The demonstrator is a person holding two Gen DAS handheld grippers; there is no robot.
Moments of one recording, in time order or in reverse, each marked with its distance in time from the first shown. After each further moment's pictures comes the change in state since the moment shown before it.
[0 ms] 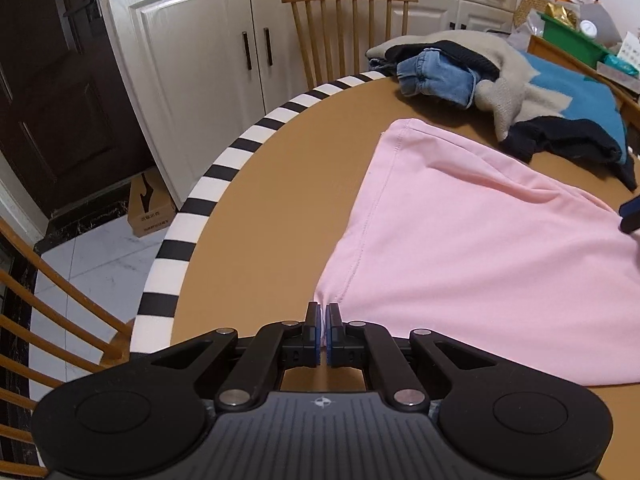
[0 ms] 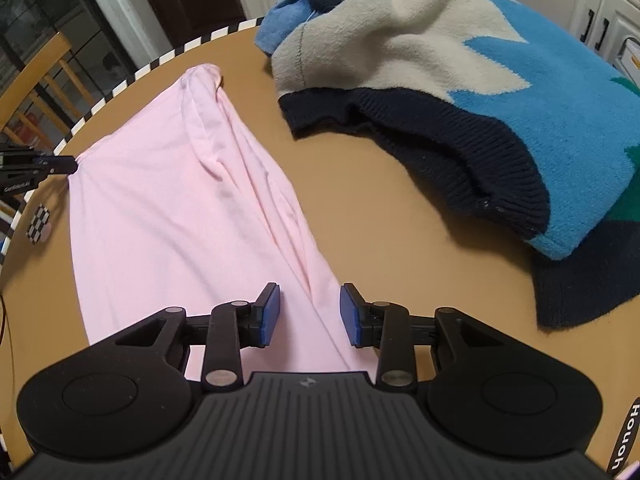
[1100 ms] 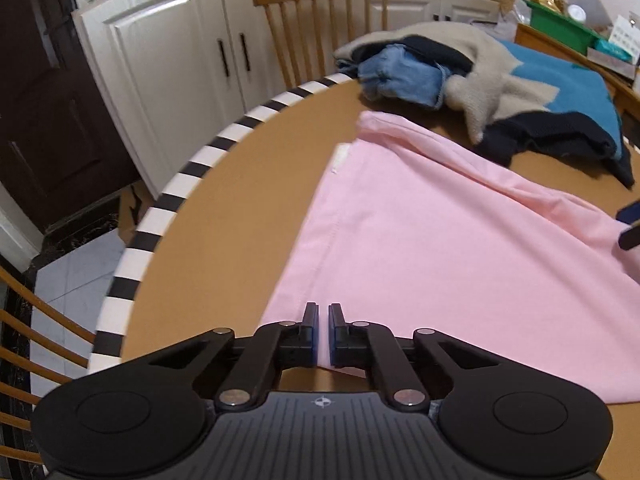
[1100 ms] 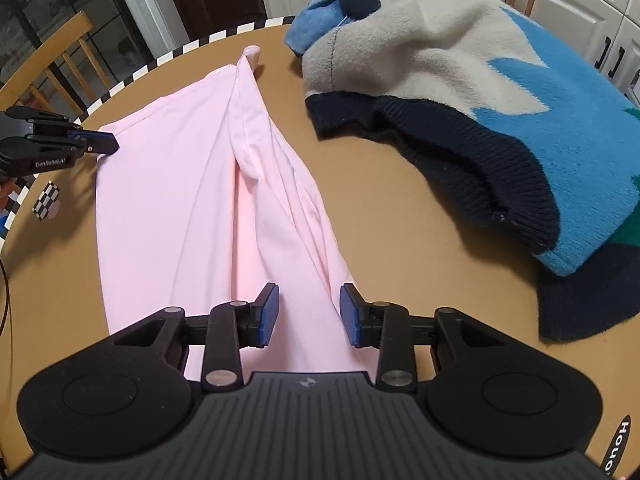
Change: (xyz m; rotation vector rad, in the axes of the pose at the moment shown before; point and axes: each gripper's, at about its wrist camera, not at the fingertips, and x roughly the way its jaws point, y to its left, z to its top) left arm 0.019 -0.038 0.021 0.034 -0.021 0.014; right arm -0.003 0.015 -0.001 -0.070 -0.012 -0.005
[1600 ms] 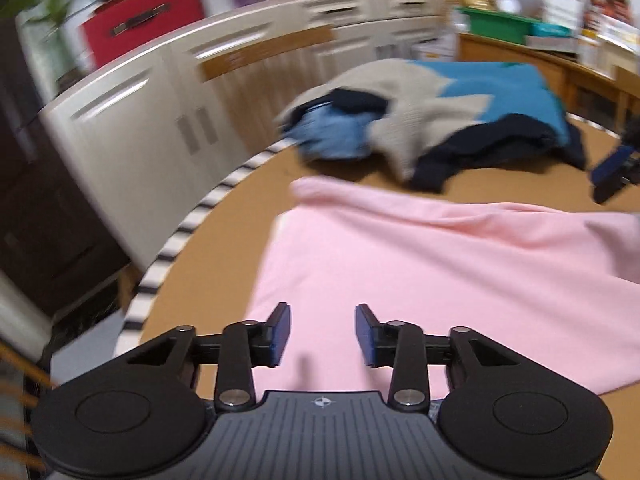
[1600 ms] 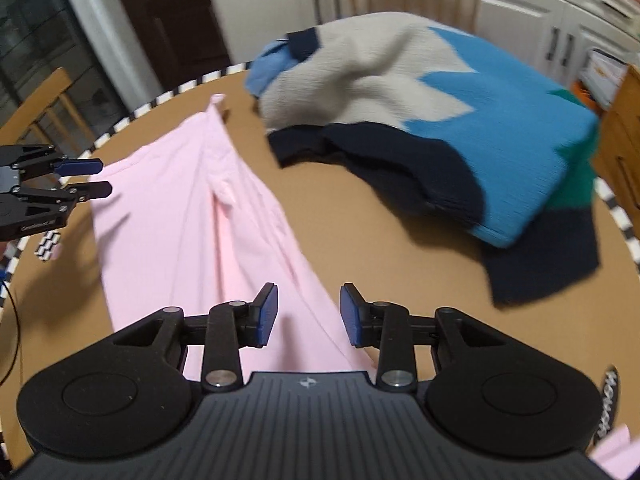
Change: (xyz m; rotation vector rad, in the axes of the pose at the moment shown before) left arm -0.011 -0.056 0.005 0.177 -0.127 0.024; right arm -0.039 -0.014 -0.018 0.093 -0.116 -0.037
